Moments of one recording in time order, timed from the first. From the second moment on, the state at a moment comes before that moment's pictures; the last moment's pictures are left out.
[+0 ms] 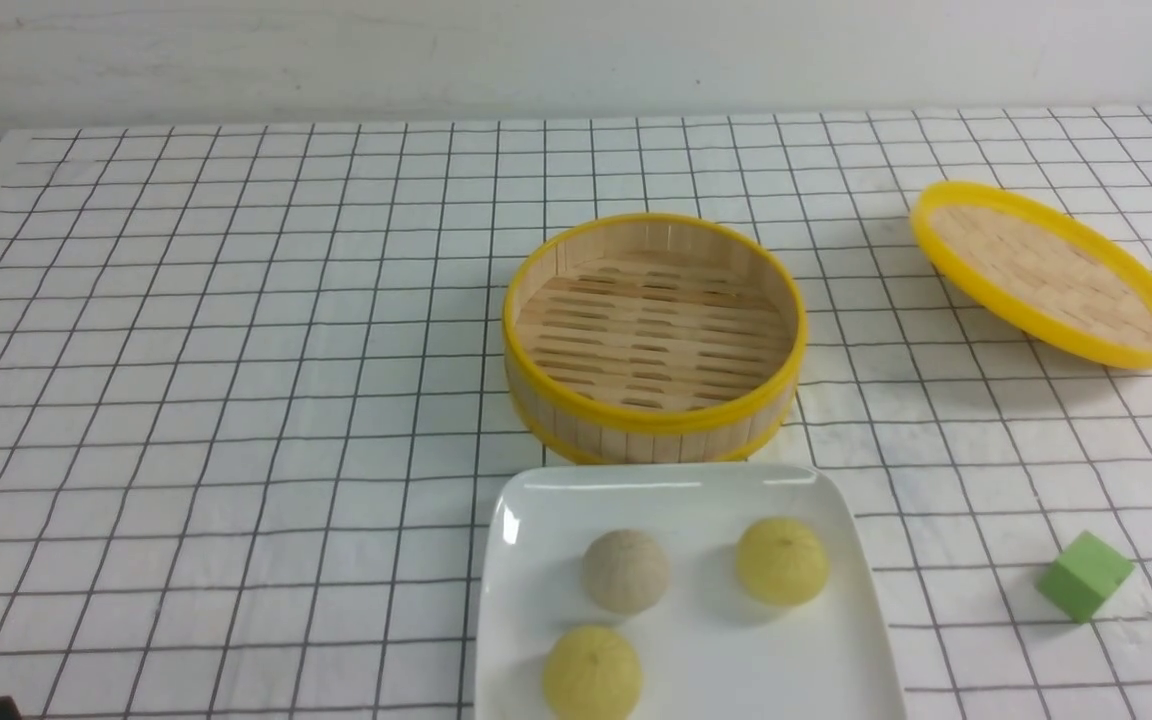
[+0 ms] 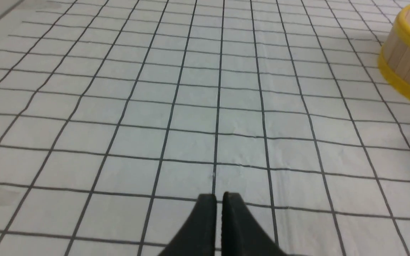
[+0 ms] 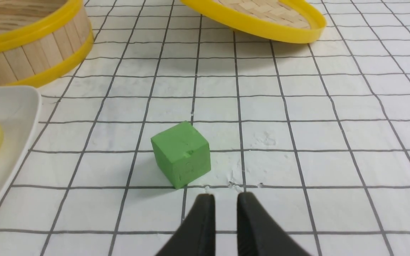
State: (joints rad) right arm 0.05 -0.01 0.02 -0.02 0.41 0.09; left arm -0.05 -0.01 0.03 0.14 0.36 -0.21
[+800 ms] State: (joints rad) right arm 0.05 -0.01 0.02 -0.02 0.41 0.09; left arm -0.05 -0.01 0.03 0.19 0.37 -0.21
